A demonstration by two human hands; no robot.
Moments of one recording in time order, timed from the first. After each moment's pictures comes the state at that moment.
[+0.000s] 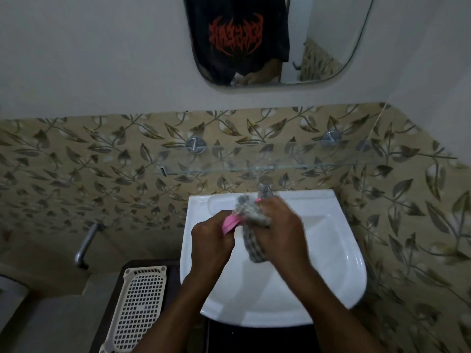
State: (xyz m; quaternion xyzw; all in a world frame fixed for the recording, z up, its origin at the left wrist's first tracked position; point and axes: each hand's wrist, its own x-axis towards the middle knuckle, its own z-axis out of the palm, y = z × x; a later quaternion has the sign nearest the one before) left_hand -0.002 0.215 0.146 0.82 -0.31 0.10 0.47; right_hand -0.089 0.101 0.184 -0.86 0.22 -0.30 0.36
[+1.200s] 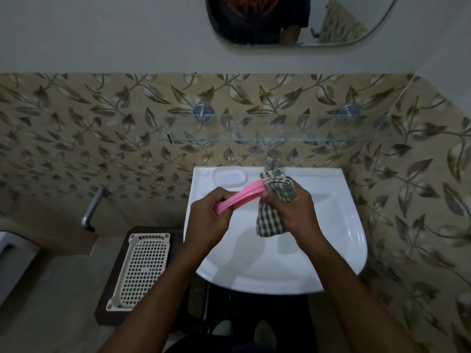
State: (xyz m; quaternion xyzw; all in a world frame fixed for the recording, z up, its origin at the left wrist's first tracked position) left_hand -0.002 0.240 0.135 0.79 -0.30 -0.03 0.54; right_hand -0.091 0.078 0.152 -0.69 0.31 -0.19 0.63
